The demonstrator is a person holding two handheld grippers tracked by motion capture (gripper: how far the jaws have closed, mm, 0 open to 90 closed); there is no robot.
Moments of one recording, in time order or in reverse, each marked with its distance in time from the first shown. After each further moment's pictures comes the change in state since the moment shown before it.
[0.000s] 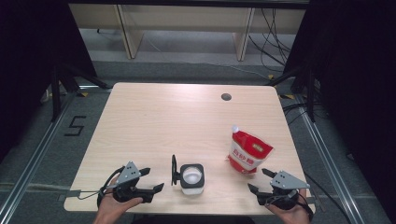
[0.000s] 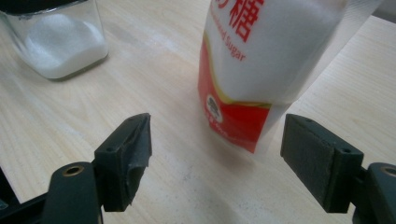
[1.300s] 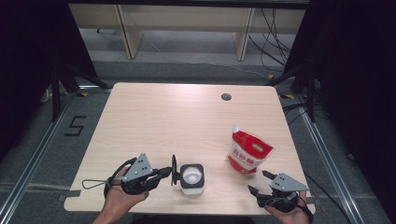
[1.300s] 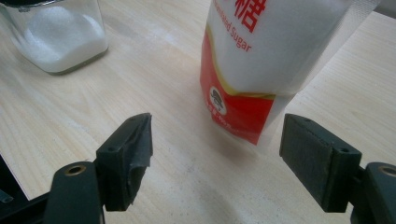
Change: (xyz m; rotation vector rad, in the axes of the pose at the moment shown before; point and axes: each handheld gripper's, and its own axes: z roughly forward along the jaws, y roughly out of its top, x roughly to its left) left arm -0.032 0.060 -0.008 -0.050 -0.059 0.185; right arm 0.006 -0.002 -0.002 0.018 -0.009 0.012
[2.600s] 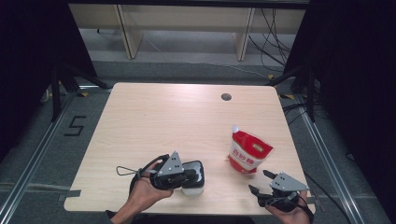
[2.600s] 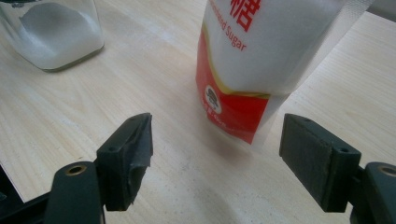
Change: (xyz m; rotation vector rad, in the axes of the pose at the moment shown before) left arm -0.024 0.024 0.060 0.109 -0.130 0.081; right arm -0.002 0.001 -0.002 0.006 -0.022 -0.011
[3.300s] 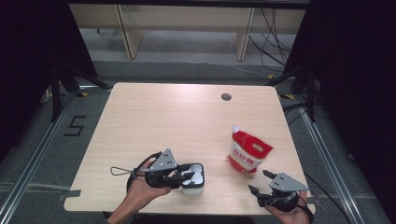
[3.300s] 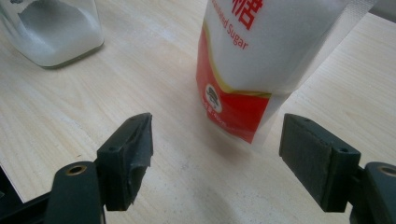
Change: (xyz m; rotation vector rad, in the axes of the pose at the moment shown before) left arm 0.013 -0.008 -0.015 -0.078 -0.011 -0.100; right arm 0.001 0.000 0.001 0.004 0.000 -0.009
